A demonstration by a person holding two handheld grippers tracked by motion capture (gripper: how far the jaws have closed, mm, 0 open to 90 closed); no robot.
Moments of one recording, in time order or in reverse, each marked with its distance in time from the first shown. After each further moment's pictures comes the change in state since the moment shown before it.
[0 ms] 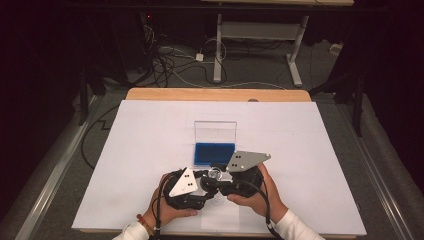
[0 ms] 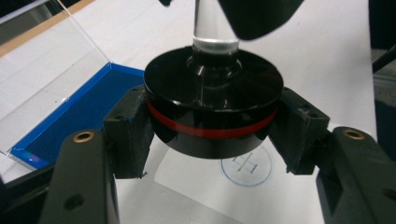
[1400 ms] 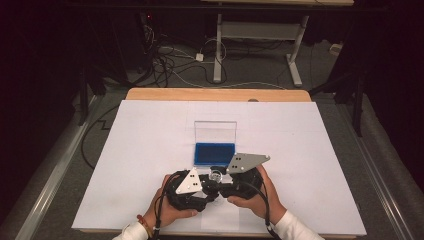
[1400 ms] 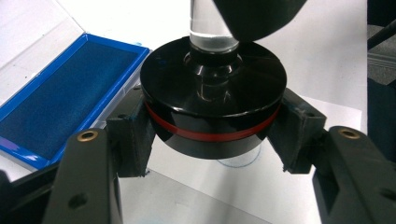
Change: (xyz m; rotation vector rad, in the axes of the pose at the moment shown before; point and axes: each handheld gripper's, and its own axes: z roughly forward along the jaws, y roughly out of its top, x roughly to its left) left arm 0.000 0.002 0.007 0.111 -0.052 -0.019; right arm -0.001 -0.009 0.005 0.012 0.016 0.030
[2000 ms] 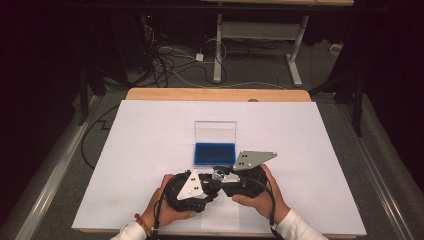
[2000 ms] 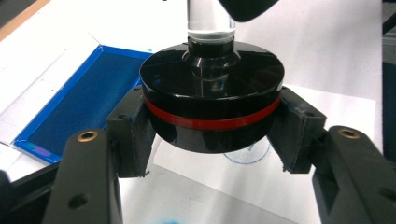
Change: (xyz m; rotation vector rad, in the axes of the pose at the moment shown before) left arm -0.007 0.005 -0.006 0.021 0.063 0.090; right arm -0.009 -0.004 -0.008 -0.024 0.055 0.066
